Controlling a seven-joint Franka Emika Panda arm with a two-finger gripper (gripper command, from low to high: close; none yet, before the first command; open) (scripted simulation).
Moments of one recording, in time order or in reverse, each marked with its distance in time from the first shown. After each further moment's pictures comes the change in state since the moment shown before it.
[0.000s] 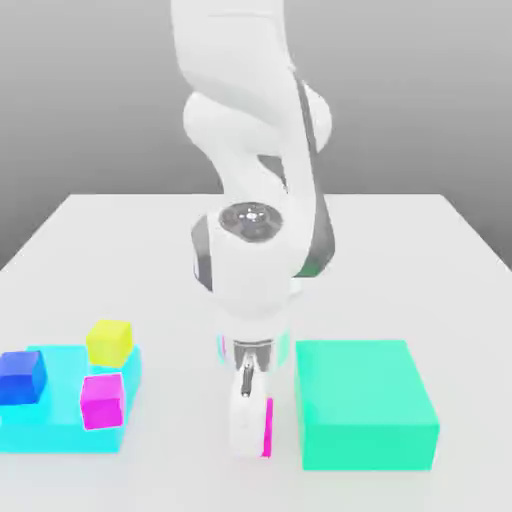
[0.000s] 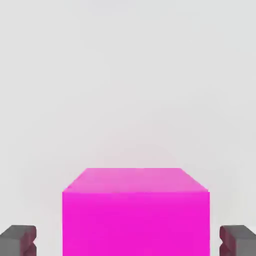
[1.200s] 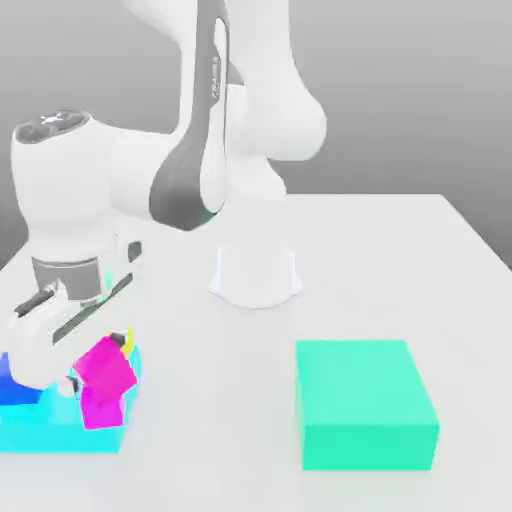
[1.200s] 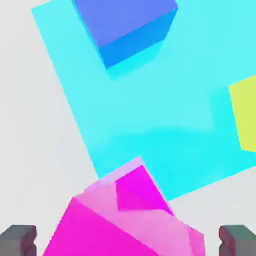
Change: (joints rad) arm -0.395 -0.262 0.038 0.113 0.350 -0.363 -0.390
